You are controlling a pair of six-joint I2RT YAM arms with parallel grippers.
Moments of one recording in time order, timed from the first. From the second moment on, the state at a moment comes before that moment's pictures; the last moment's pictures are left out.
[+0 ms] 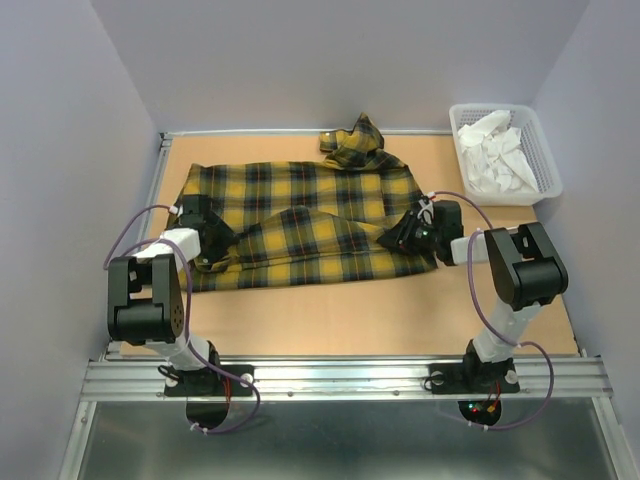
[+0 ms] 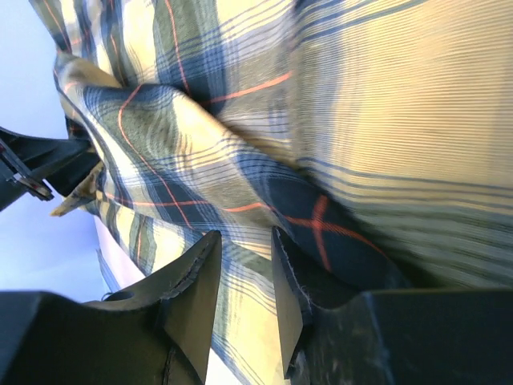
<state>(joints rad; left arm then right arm) 0.02 1.56 0.80 -0.24 0.04 -0.74 0.17 1.80 0.71 0.41 -0.57 0.75</state>
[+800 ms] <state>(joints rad) 0.21 1.24 0.84 -0.42 -0.05 -0.63 0.14 1.63 0.73 0.21 -0.50 0.63</state>
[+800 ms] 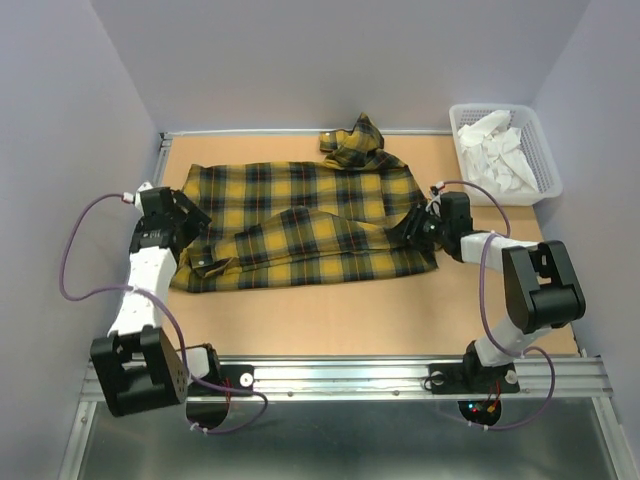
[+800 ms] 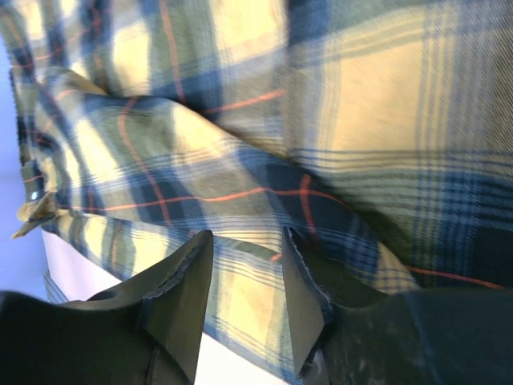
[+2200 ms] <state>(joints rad) 0.15 1.35 0.73 -0.42 -0.08 -0.67 0.16 1.62 0.75 0.16 -0.53 0.60</state>
